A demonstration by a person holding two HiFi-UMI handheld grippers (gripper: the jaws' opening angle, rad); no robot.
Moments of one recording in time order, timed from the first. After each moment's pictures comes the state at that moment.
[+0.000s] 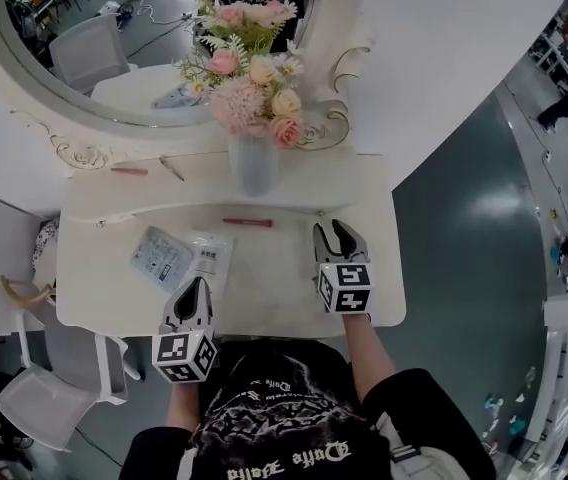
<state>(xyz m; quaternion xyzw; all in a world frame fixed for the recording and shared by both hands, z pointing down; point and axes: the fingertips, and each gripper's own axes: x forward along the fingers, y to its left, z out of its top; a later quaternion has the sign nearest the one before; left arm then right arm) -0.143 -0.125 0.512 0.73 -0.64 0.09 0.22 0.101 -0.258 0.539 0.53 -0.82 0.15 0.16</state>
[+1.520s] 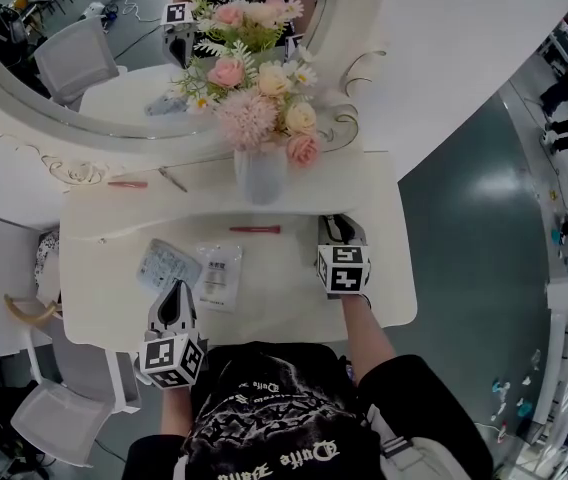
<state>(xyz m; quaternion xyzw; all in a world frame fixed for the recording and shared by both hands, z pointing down) -0.205 -0.144 0.508 0.71 -0.66 0.11 0.21 0.097 -0.299 0.586 0.57 -0.77 0.18 0.23</state>
